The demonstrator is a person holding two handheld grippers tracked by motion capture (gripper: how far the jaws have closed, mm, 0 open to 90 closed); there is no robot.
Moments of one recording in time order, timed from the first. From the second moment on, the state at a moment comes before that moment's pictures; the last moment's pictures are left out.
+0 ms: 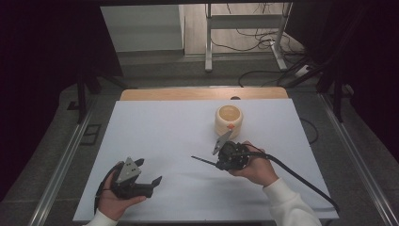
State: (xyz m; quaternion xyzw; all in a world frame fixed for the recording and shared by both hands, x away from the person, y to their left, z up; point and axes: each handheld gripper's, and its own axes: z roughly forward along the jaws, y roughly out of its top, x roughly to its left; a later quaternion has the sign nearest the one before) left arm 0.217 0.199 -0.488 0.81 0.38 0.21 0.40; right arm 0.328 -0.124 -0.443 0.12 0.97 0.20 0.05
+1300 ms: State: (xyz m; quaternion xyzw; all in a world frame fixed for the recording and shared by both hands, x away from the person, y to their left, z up) left arm 0.230 0.163 -0.474 0.83 0.33 0.22 0.39; right arm 0.328 -0.123 -0.445 0.12 0.97 0.20 0.05
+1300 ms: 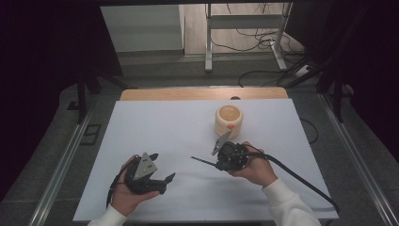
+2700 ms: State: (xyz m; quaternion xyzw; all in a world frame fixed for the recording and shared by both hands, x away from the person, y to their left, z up) left arm 0.242 0.138 -0.477 0.85 0.30 0.21 0.38; right arm 0.328 -0.122 -0.446 0.12 0.97 0.20 0.05
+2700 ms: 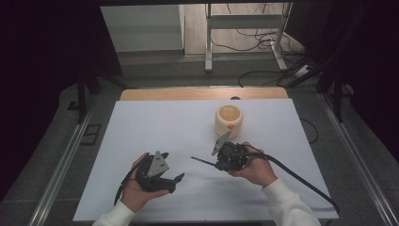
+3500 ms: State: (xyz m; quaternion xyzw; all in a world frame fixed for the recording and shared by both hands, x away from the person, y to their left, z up) left arm 0.251 0.124 -0.480 0.86 0.29 0.21 0.37; right arm 0.327 -0.120 -0.448 0.11 0.97 0.19 0.05
